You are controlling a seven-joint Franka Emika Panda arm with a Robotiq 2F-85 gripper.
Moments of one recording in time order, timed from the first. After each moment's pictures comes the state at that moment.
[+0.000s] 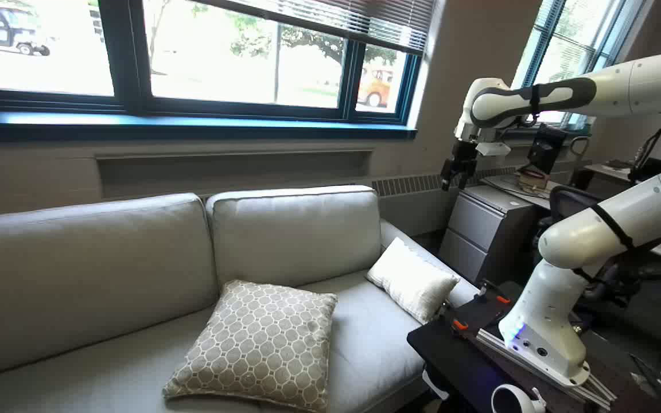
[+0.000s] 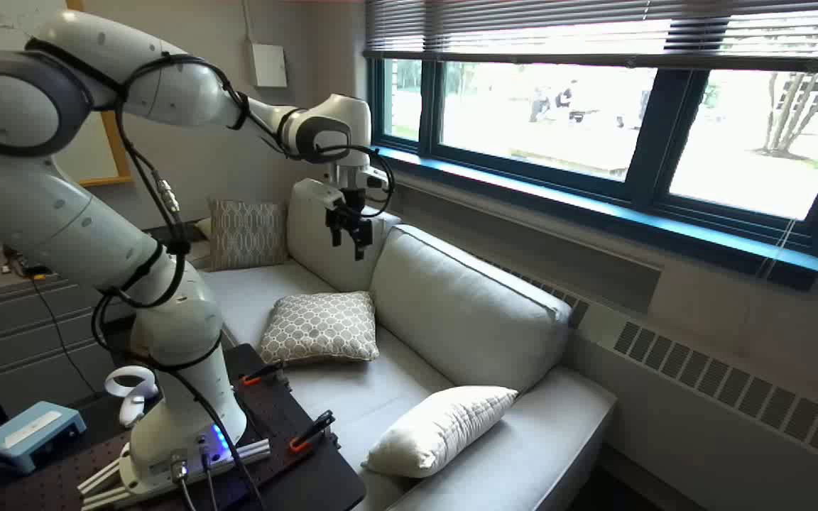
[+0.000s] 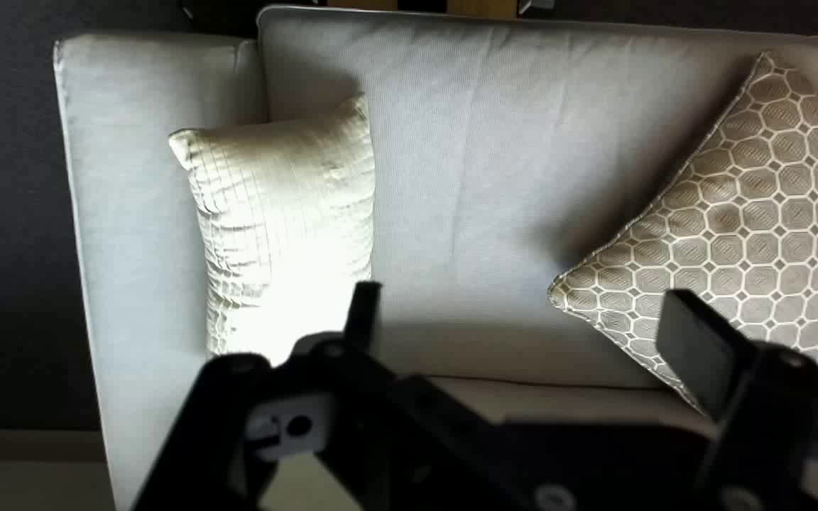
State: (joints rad) arm 0.00 -0.58 0.00 -2.51 0.02 1.90 -0.03
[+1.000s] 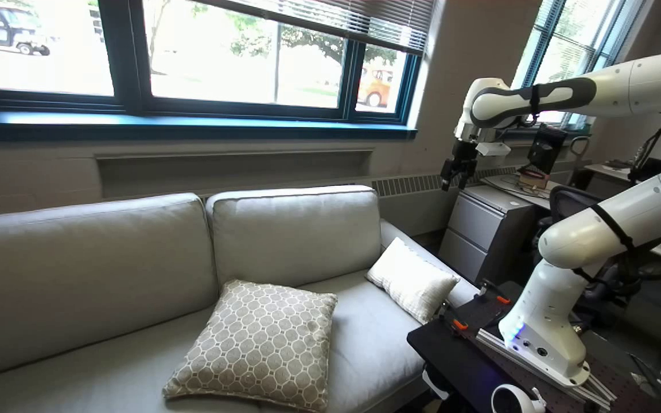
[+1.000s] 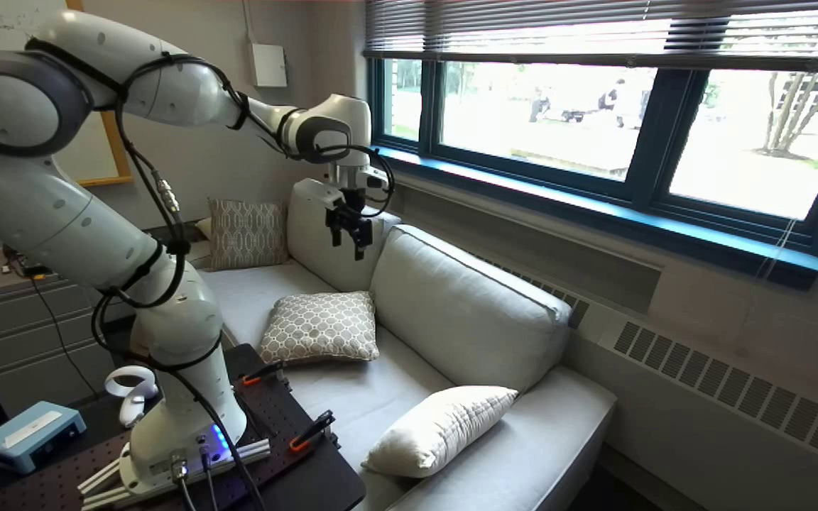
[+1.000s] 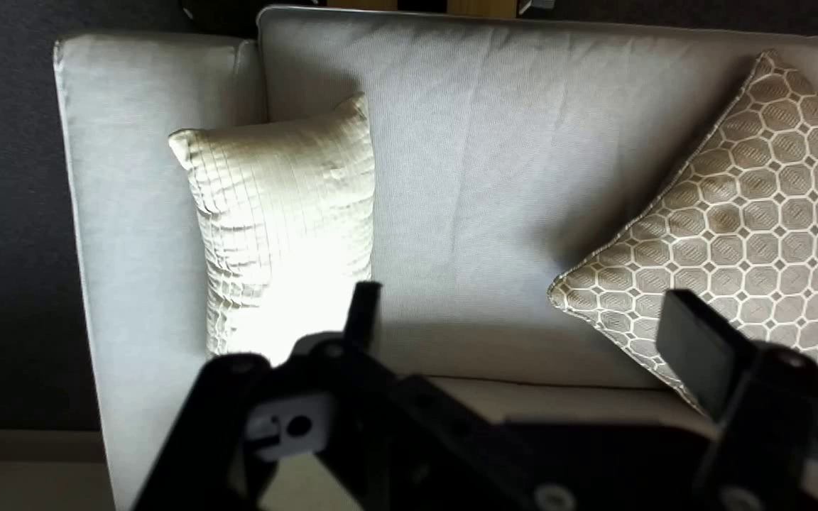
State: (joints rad) arm 0.00 -0.58 0.00 -2.51 0.02 1.90 -0.03
